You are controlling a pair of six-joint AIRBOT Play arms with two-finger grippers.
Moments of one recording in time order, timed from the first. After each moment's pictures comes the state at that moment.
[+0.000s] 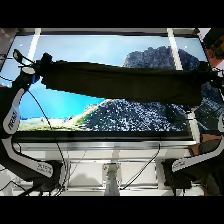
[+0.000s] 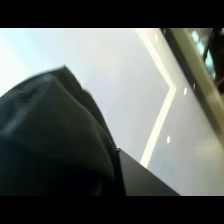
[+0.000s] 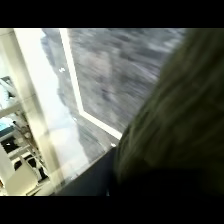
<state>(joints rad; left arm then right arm) 0.14 -1.75 1.39 0.58 -0.14 -1.46 -0.48 -1.77 1.52 -0.90 0.69 2.30</state>
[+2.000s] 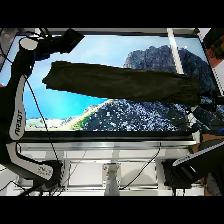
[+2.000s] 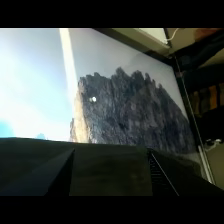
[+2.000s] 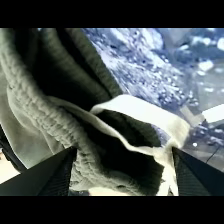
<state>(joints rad) -0.05 -1.69 1.76 0.54 -0.77 -1.27 -0.94 -2.22 1.96 -0.81 1.69 1.50</state>
